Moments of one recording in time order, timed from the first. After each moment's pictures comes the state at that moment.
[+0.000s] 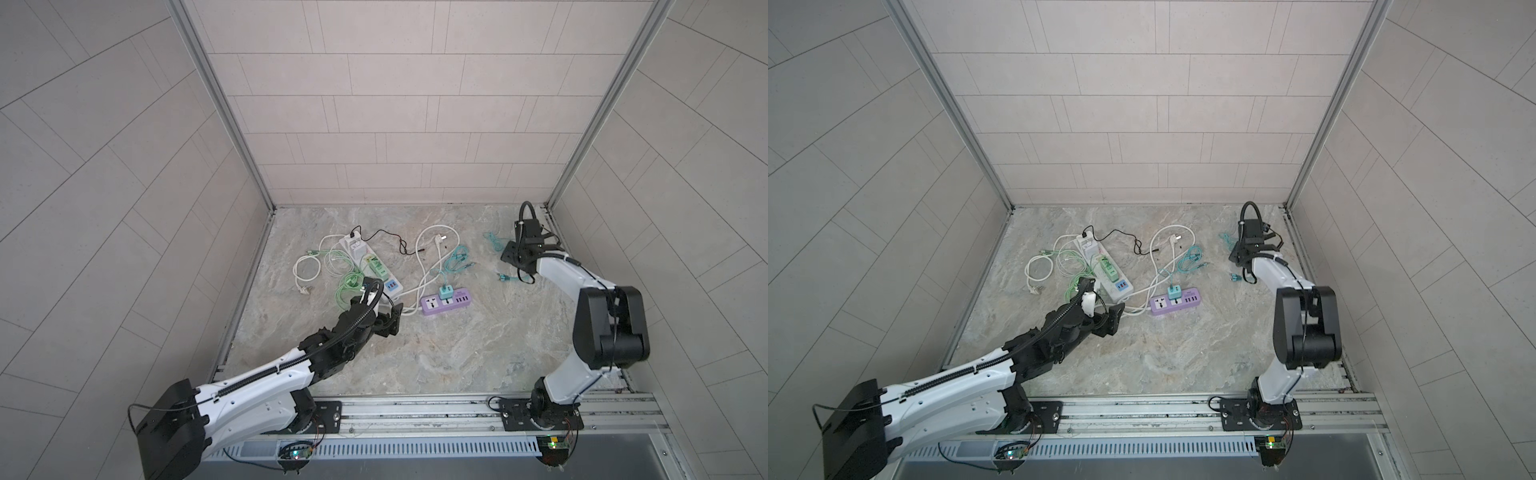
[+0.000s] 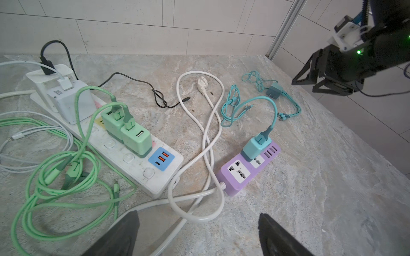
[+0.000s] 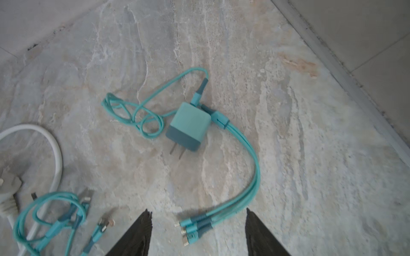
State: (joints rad) left arm -0.91 0.92 0.42 0.07 -0.36 -0.40; right arm -0.05 1.74 1.23 -0.43 0.22 0.52
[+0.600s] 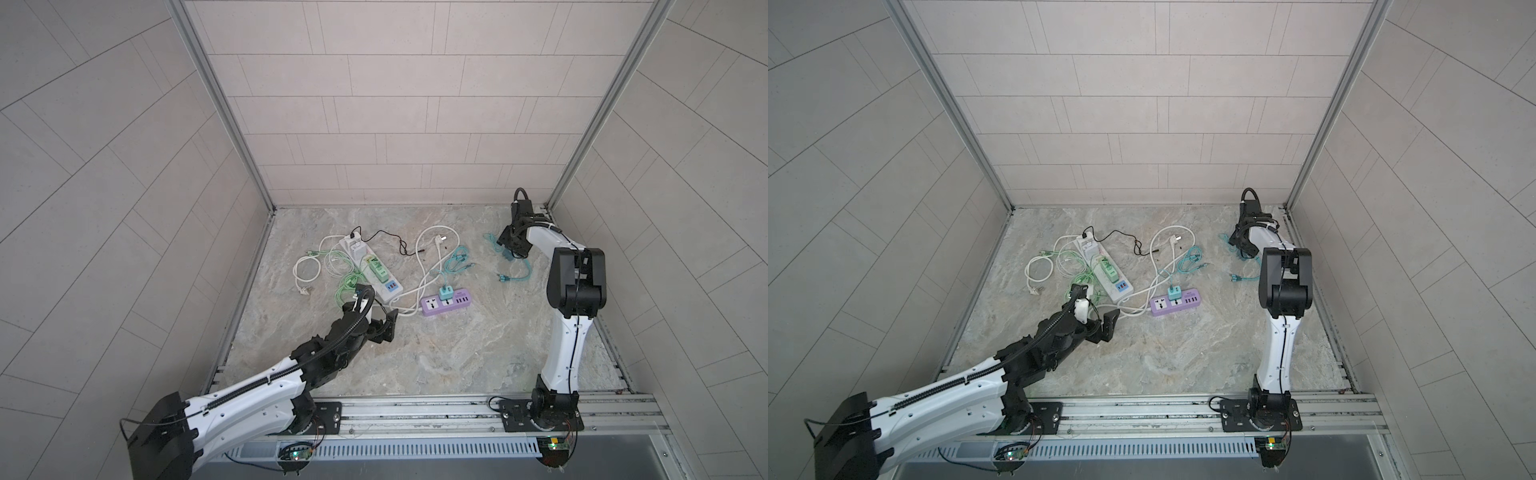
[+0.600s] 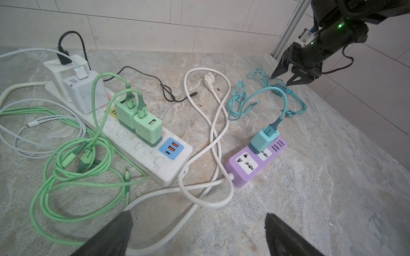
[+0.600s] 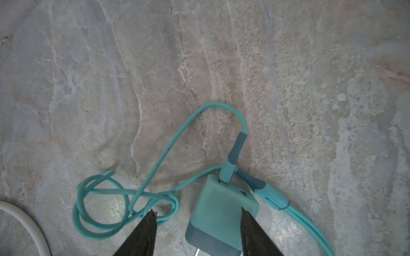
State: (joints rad) left arm -0.91 0.85 0.36 0.05 -0.38 -0.40; right arm -0.10 2.14 1.66 -0.62 0.12 0.58
